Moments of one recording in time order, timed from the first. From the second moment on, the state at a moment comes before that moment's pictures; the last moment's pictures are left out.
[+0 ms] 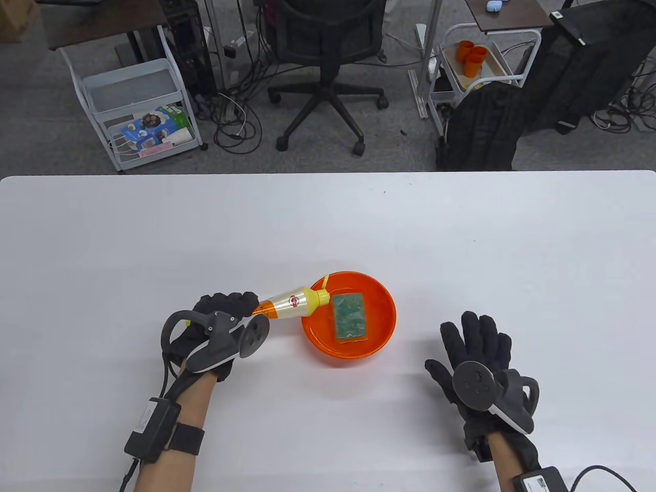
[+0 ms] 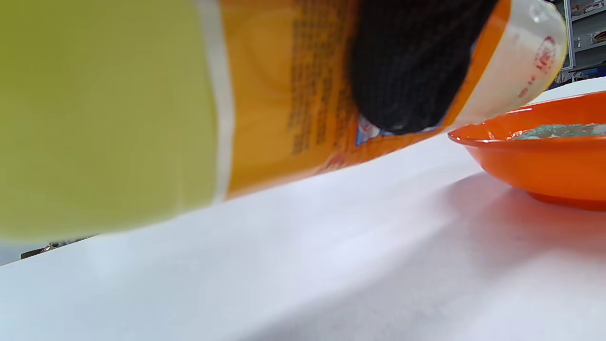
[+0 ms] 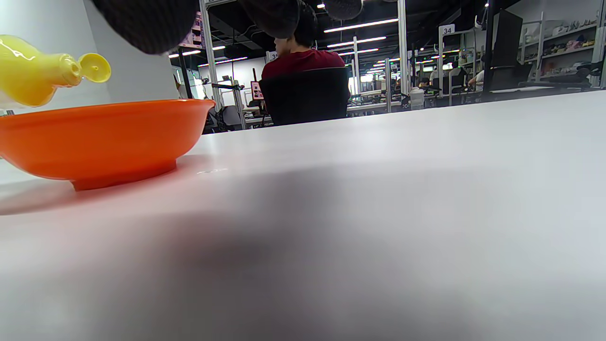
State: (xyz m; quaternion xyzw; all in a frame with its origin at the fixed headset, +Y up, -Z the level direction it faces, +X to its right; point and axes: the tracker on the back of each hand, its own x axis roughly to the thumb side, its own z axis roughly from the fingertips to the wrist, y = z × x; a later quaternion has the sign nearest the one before) left_hand -0.179 -0.673 -0.284 0.06 -0.13 -0.12 0.98; right_hand 0.225 -0.729 -0.218 0.06 -0.02 0.99 0.09
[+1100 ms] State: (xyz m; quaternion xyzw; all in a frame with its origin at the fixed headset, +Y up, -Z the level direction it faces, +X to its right) left_hand -0.109 -0.665 -0.298 0.07 -0.17 -0.12 0.98; right_hand 0.231 -0.727 -0.217 0.06 -0.04 0.99 0.10
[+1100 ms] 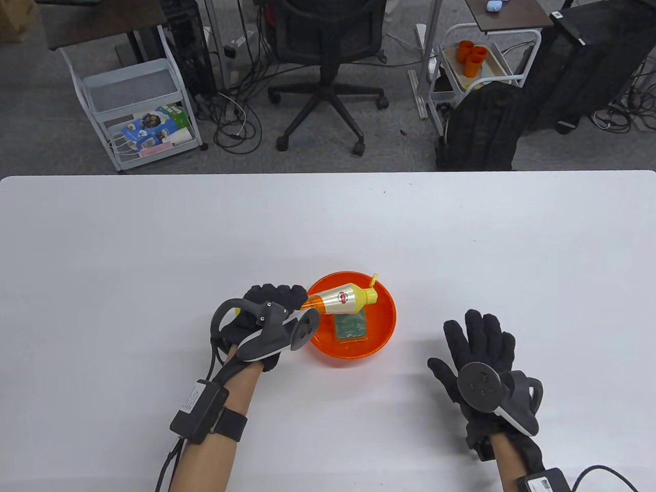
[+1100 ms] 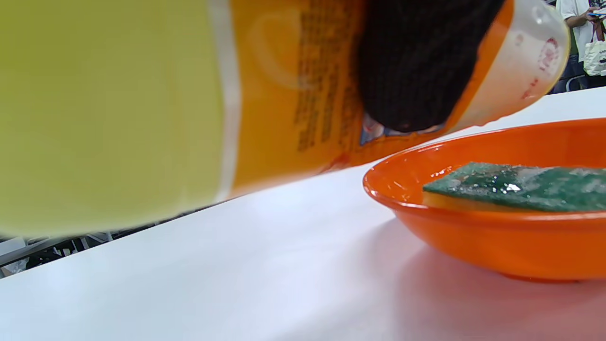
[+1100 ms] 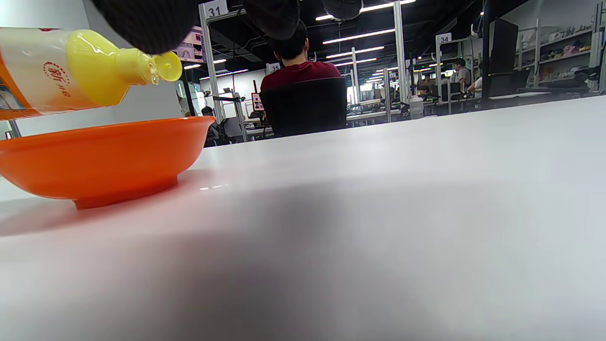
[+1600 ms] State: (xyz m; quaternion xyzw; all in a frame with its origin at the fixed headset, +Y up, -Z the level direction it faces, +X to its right) left_hand -0.139 -0.666 -0.288 0.07 -0.15 -0.13 0.98; right_hand 0.231 -0.727 -0.216 0.05 -0.04 0.99 0.10
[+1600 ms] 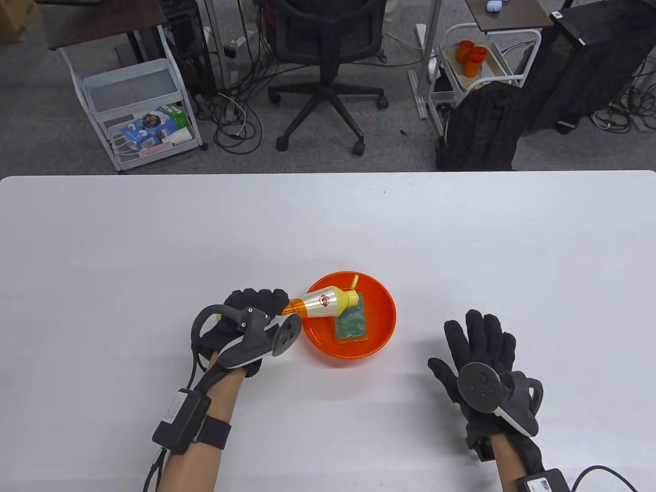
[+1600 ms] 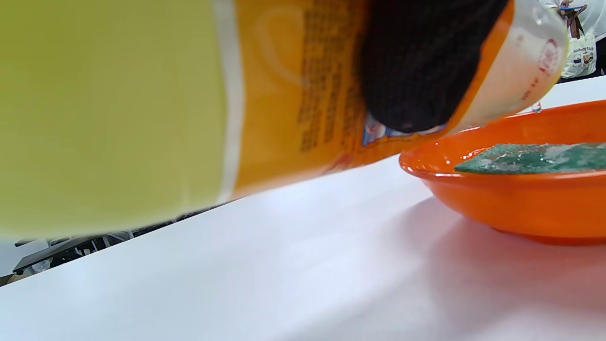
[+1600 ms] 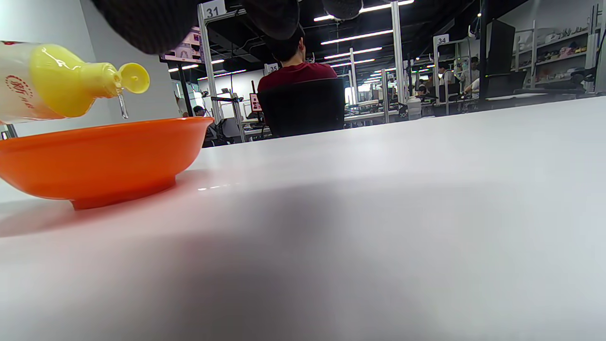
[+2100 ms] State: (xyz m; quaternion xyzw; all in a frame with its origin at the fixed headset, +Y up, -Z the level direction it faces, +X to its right) left_hand -0.165 -0.668 -0.277 0.07 -0.13 -0.13 0.98; right_hand 0.229 -0.726 -0.216 0.06 -0.04 0.99 0.10
